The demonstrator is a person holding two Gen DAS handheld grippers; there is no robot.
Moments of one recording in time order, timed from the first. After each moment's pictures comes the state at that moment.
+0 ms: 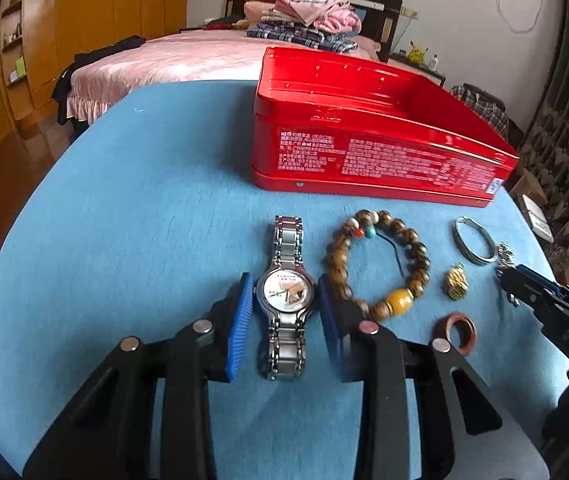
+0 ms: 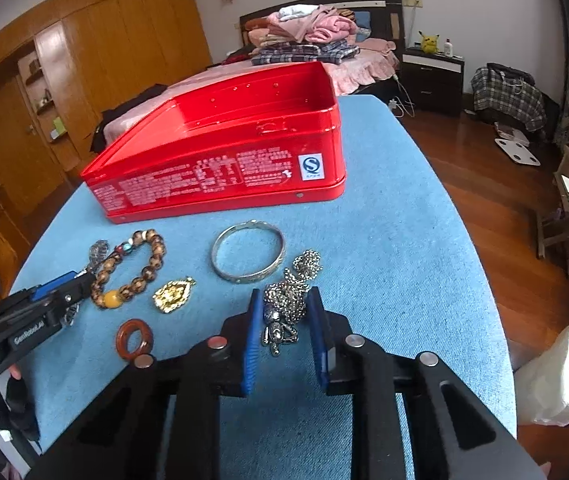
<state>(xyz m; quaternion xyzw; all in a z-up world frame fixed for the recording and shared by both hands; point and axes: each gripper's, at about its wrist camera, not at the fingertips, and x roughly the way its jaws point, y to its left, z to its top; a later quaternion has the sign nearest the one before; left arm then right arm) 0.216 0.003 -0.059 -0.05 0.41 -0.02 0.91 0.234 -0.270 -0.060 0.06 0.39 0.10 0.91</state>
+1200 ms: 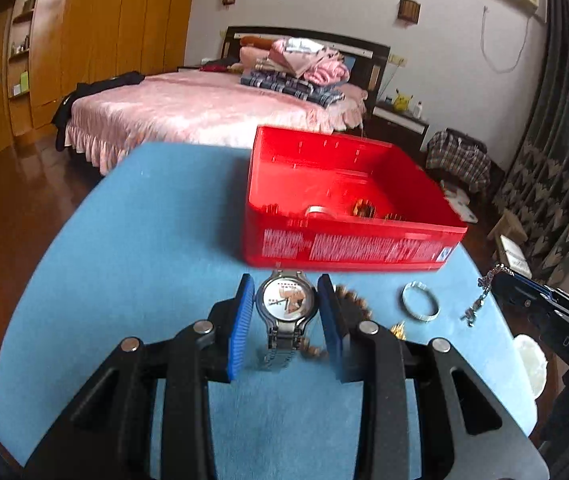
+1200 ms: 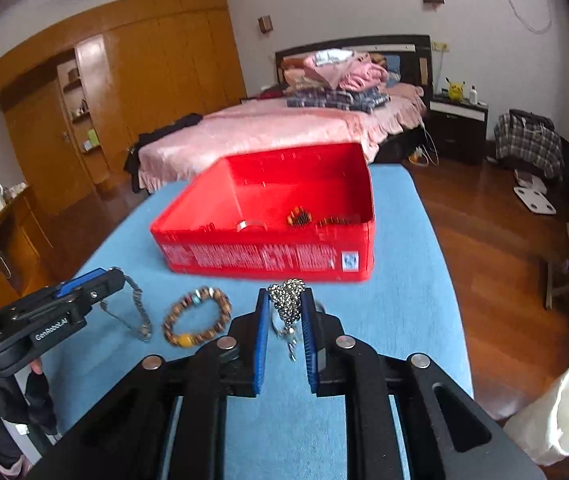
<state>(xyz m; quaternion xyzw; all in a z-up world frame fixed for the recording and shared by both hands) 0.203 -0.002 0.013 -0.07 0.33 -0.03 0.94 0.215 -0.260 0.022 0.05 0.32 0.16 0.93</state>
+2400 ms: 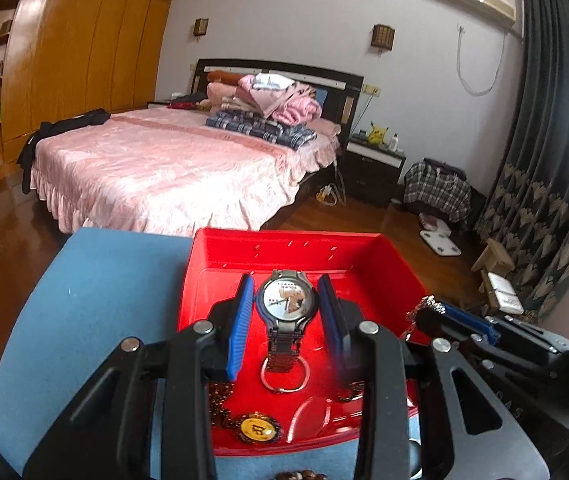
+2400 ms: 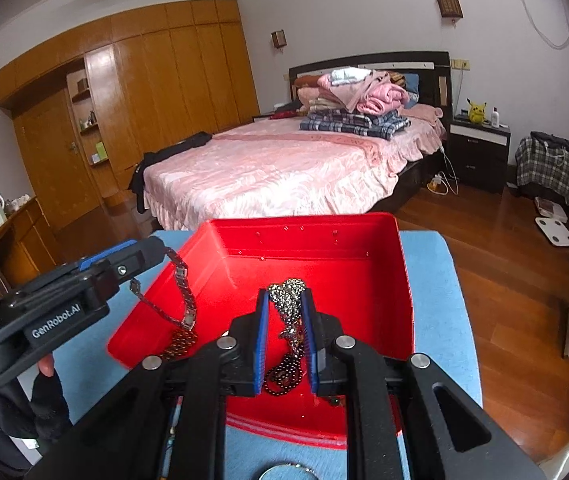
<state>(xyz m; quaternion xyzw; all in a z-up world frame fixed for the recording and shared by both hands) 0.342 -0.037 0.041 -0.07 0.27 -0.08 0.96 0.353 -0.239 0.031 0.05 0.29 0.17 0.94</state>
